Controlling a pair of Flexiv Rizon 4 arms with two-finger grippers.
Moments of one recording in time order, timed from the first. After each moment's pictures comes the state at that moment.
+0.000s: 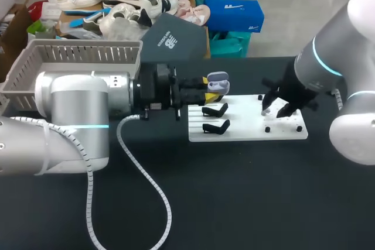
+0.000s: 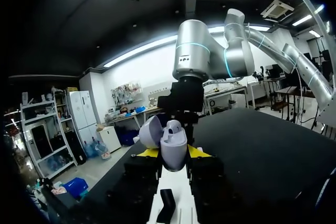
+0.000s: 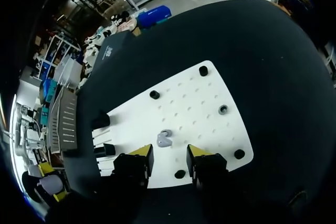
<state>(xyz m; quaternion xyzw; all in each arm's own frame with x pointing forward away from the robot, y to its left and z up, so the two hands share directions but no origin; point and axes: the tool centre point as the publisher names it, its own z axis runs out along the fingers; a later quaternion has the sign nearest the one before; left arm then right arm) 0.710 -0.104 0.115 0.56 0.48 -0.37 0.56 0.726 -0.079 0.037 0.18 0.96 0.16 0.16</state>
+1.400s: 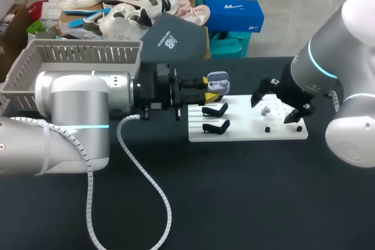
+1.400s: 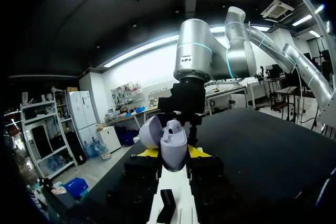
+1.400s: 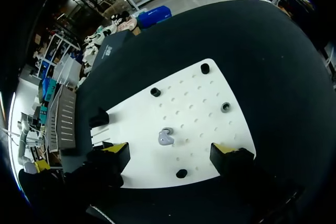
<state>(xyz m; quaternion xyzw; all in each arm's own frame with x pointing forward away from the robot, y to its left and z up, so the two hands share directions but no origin) 0.710 -0.104 0.115 0.56 0.48 -0.37 0.56 0.725 -0.074 0.034 0.17 0.96 0.16 0.16</state>
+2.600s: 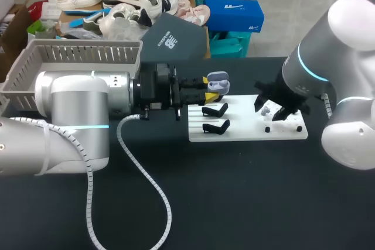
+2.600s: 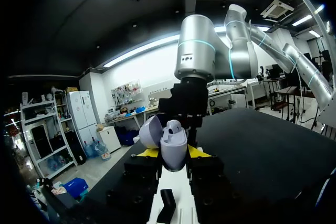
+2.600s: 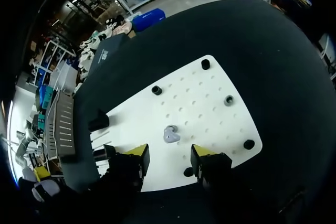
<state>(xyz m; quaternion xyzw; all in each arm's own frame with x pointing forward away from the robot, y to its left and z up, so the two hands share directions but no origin) 0.710 -0.104 0.115 0.56 0.48 -0.37 0.56 0.725 -0.065 0.031 0.21 0.95 0.15 0.17</state>
